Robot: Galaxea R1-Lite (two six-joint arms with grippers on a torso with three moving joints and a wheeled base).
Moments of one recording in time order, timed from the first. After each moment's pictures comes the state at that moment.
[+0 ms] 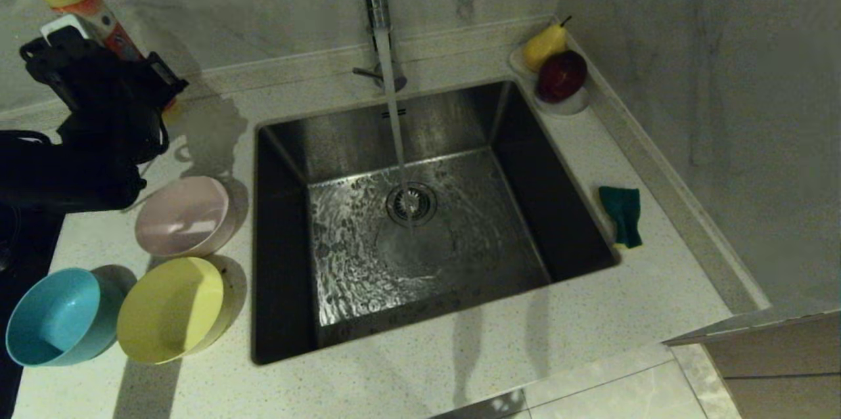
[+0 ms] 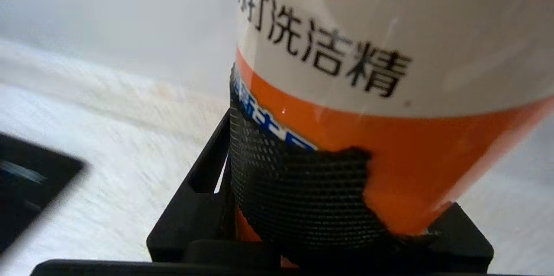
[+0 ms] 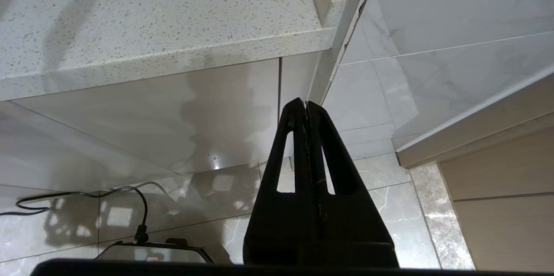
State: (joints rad) left arm 0.13 2.04 -1.47 -0.98 0.40 -0.15; right arm 0.00 0.00 0.00 0.00 0.00 0.00
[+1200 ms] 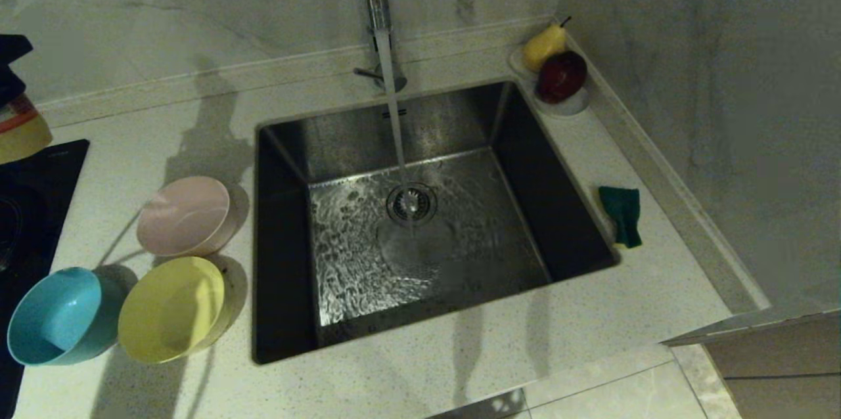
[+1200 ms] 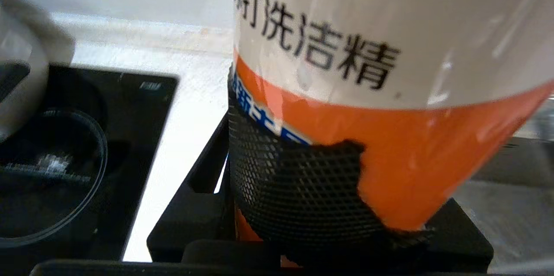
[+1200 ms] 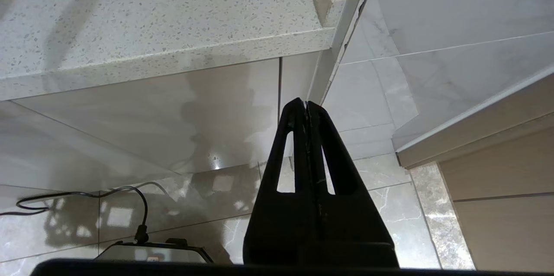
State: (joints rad) left arm 0.01 1.17 -1.10 -0.21 0.28 -0.12; right arm 0.00 0.00 0.00 0.00 0.00 0.00
